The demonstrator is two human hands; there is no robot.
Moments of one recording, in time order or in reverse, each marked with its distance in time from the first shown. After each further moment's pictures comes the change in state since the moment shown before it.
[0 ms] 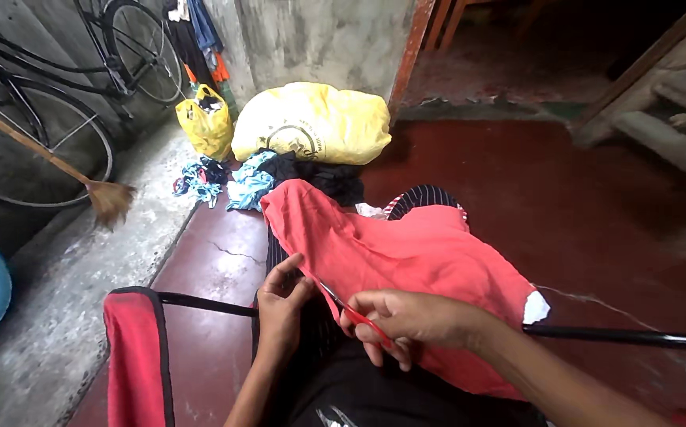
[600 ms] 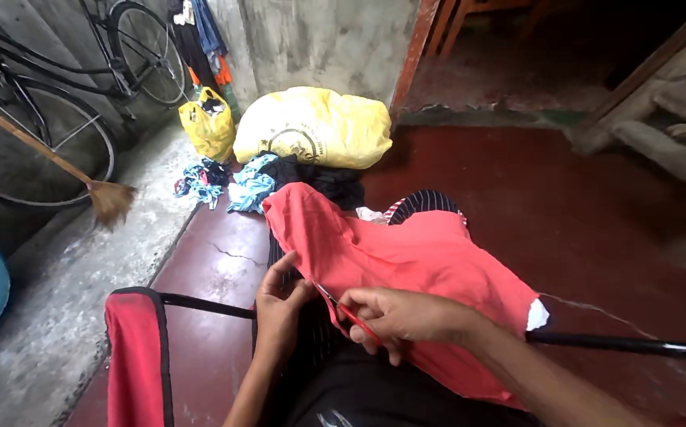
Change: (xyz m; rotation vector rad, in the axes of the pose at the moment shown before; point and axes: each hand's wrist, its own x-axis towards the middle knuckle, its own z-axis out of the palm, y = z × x) left_hand 0.004 0.001 -0.006 0.032 -0.042 0.060; right_hand 0.013 -0.006 -0.004 -0.181 0.048 0.000
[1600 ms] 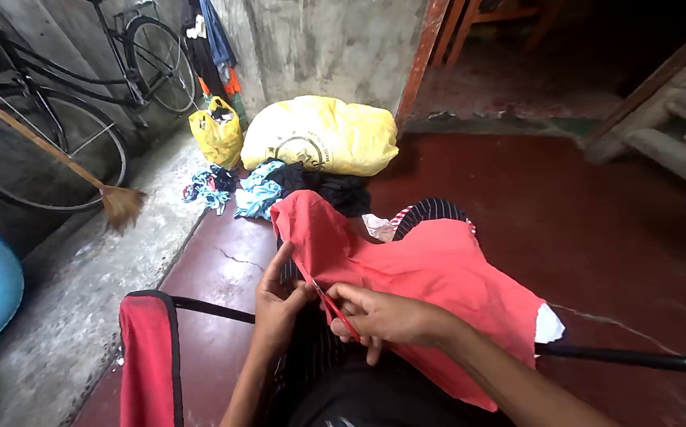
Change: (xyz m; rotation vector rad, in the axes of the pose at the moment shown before) left_hand 0.017 0.012 -0.017 0.022 -0.188 0.094; right_hand 0.024 -0.021 0.013 0.024 0.069 -0.034
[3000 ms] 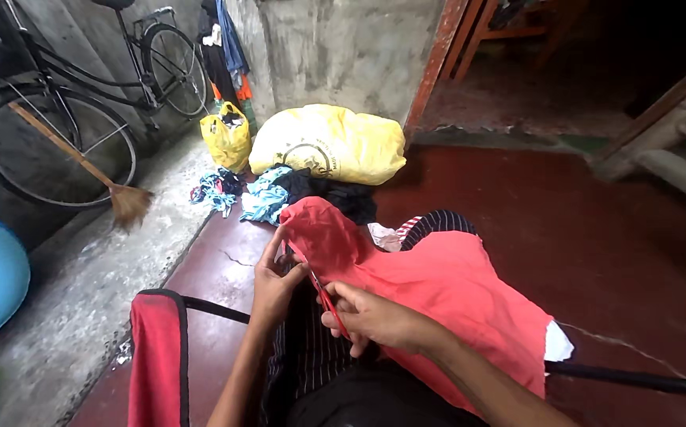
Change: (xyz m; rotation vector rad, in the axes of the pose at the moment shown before) left_hand 0.038 0.015 -0.013 0.111 0.029 0.018; right_hand 0.023 -0.007 0.012 0.021 0.119 -0.014
